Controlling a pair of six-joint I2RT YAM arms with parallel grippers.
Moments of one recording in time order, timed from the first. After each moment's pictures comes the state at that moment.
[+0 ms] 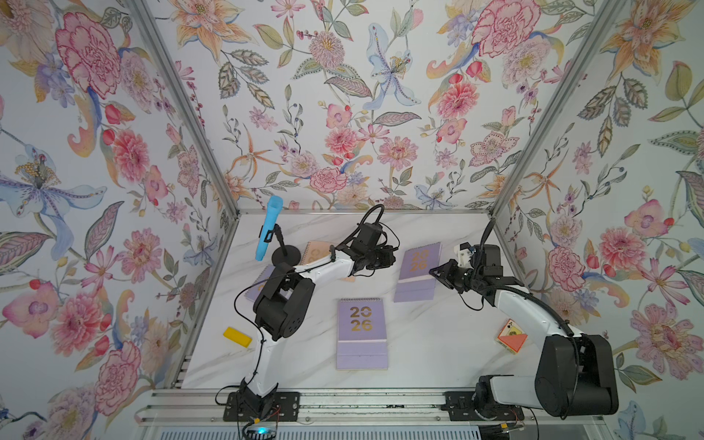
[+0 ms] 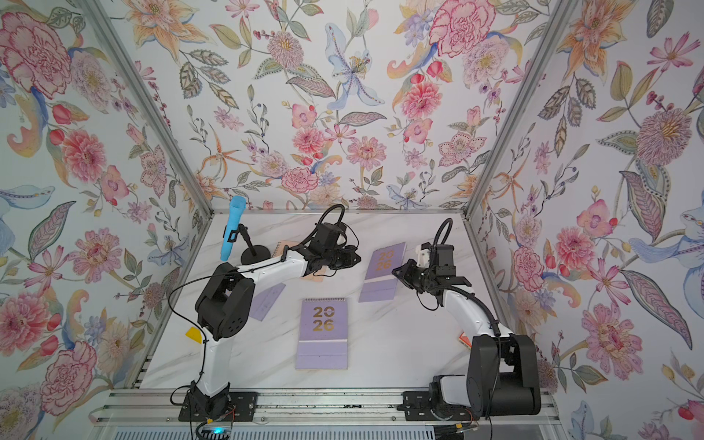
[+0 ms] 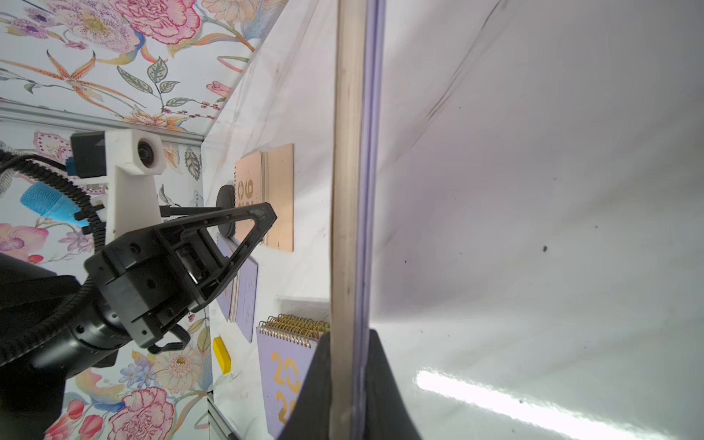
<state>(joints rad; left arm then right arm) -0.66 2.04 1.51 -0.15 0.31 -0.70 0.09 1.32 0.81 -0.27 -0.57 0.66</state>
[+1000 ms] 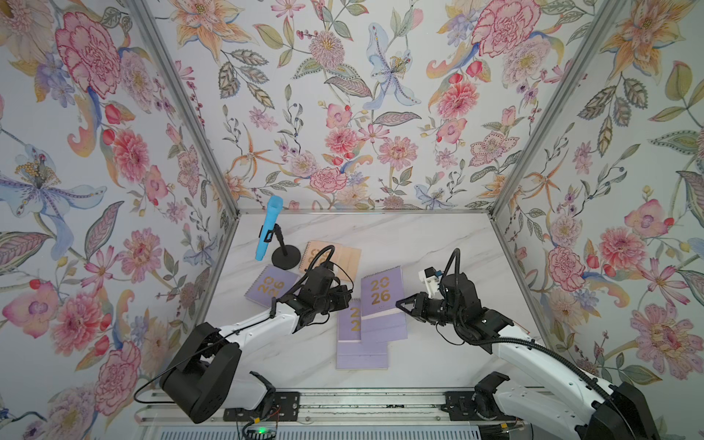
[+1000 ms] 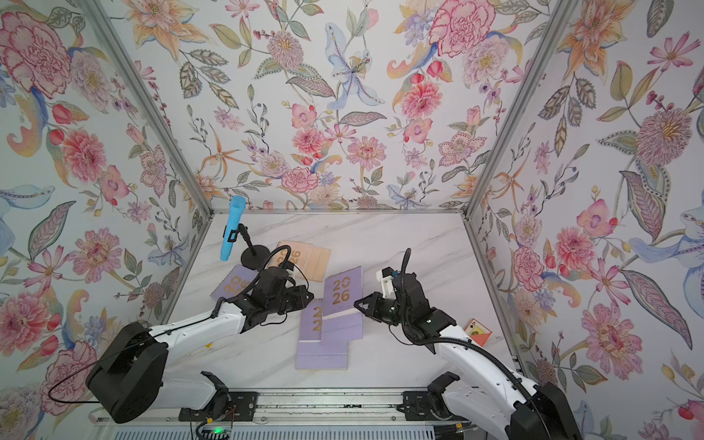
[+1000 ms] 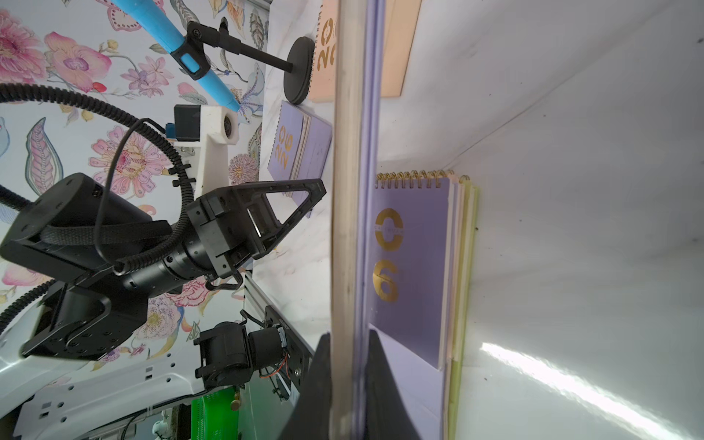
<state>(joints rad) -0.60 1.37 0.65 -0.03 0.20 -0.76 0.60 1.00 0.54 -0.11 -0.47 0.94</state>
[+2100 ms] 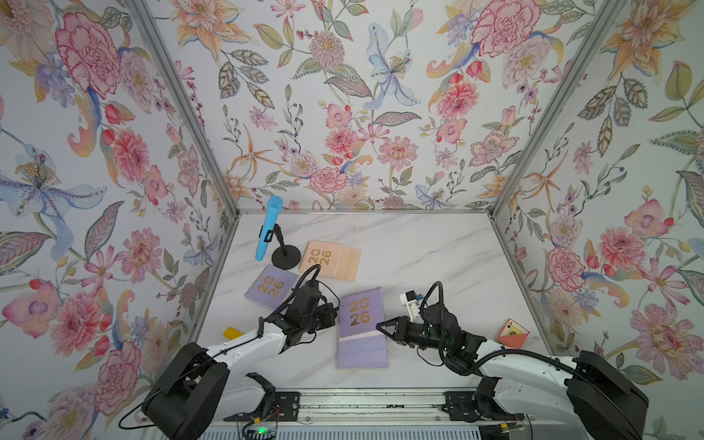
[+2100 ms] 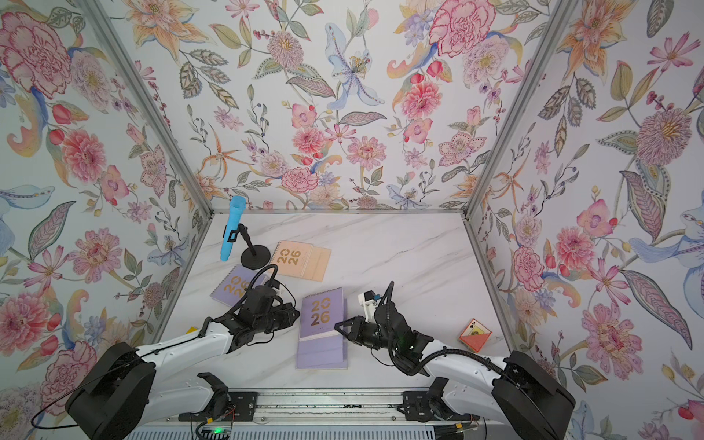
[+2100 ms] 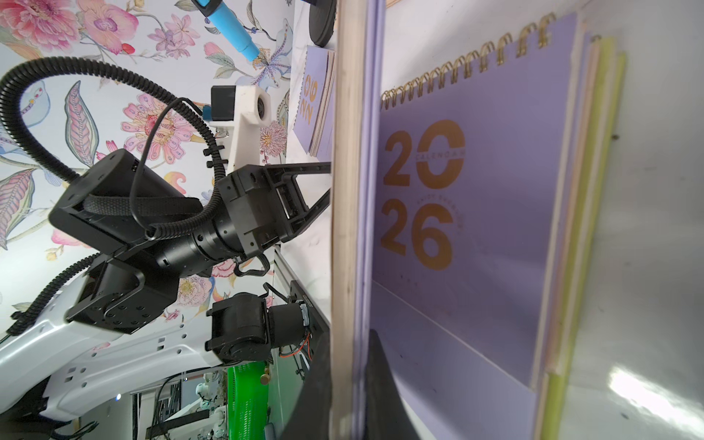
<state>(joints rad) -0.57 1.24 0.44 0.00 0.18 -0.77 0.88 1.12 0.30 0.43 -0.32 1.18</state>
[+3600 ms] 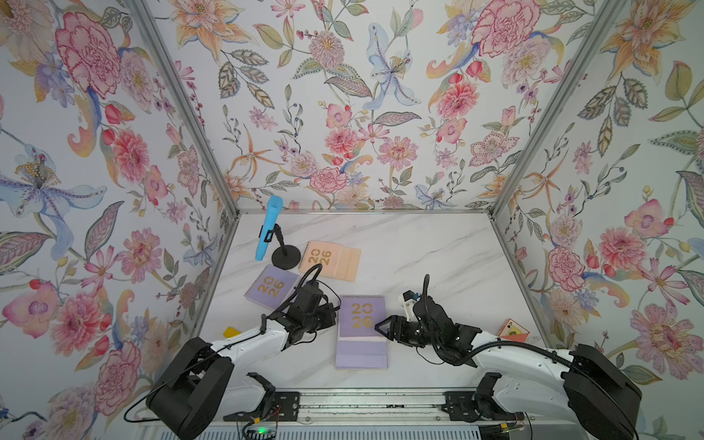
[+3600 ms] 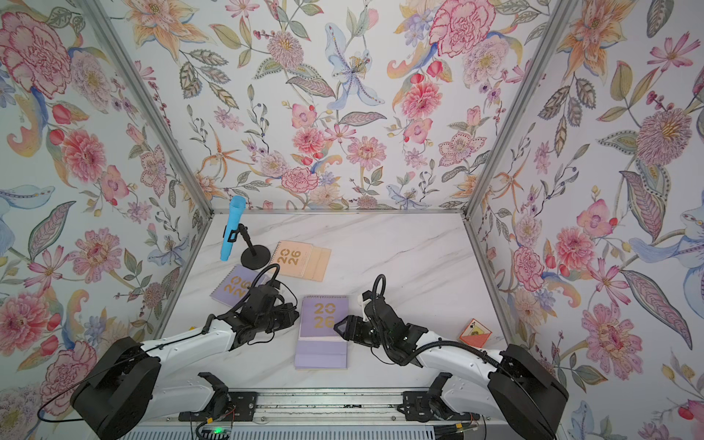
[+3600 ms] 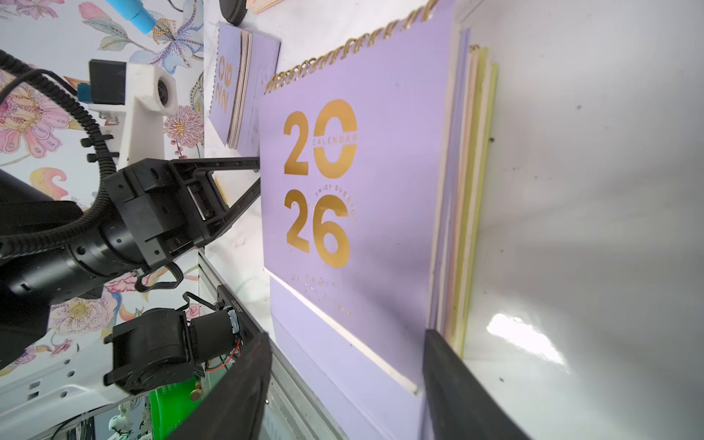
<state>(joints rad) -0.57 1.28 0.47 -0.04 0.15 -0.78 0.88 1.17 0.43 0.08 -0.25 1.03</state>
